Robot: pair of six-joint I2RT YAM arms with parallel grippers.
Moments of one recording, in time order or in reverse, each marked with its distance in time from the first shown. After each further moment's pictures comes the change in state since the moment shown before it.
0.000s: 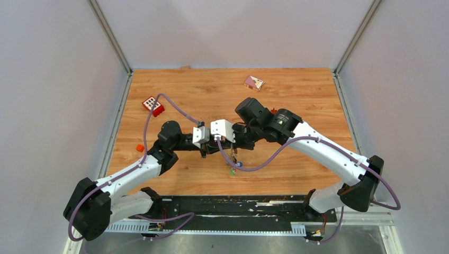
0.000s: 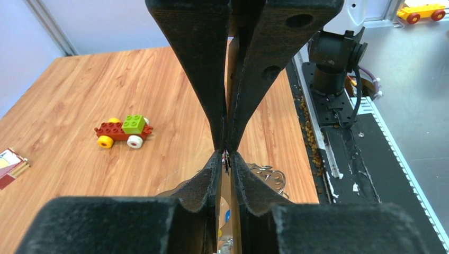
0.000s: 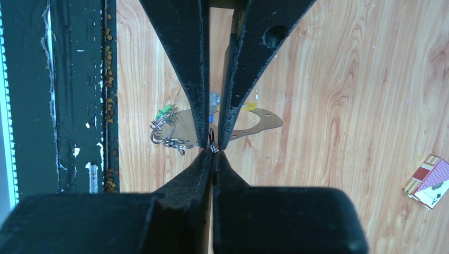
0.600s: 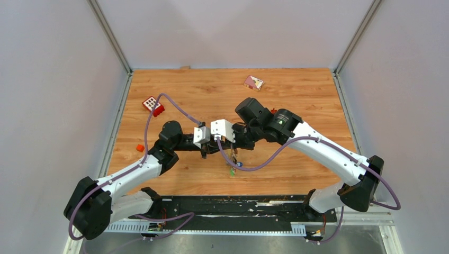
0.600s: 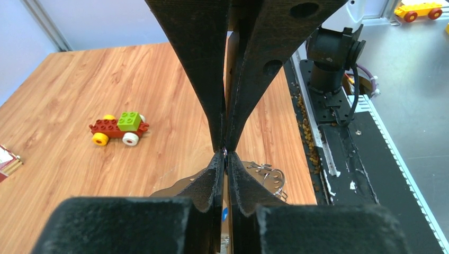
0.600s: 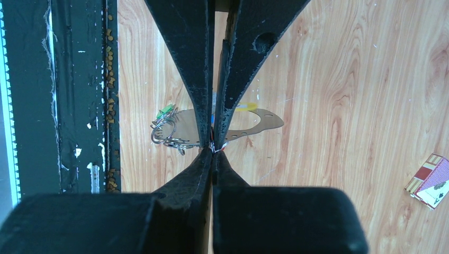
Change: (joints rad) left arm -0.005 0.009 0.000 -0.008 0.006 0.000; right arm 0.000 0.000 0.000 0.000 0.000 0.007
